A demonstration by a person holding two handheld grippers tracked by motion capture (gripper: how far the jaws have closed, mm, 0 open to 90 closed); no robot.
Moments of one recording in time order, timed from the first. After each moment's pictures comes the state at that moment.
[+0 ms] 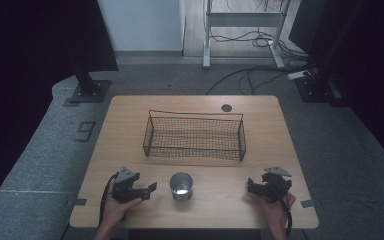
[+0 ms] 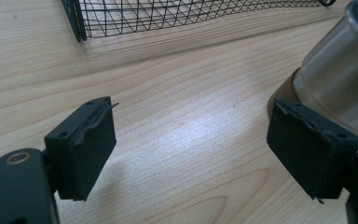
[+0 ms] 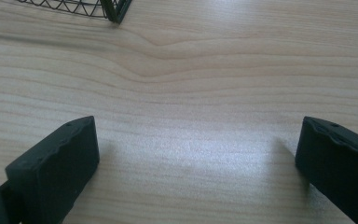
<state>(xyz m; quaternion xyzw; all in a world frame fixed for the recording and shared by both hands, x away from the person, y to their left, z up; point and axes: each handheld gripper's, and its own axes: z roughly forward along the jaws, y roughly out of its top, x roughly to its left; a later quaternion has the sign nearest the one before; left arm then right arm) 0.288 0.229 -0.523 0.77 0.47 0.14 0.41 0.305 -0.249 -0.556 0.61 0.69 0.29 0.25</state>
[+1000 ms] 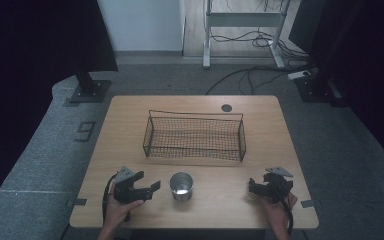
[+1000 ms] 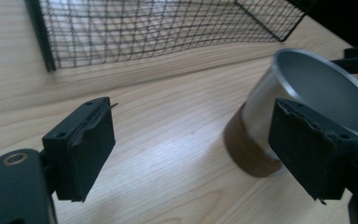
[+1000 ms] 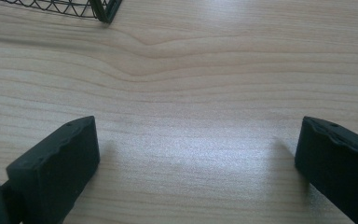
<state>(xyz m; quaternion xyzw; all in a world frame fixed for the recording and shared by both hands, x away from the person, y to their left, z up) 0.278 0.219 -0.506 0.75 0.45 0.12 0.48 0.304 -0.252 -0.556 0.62 0.68 0.29 0.26</state>
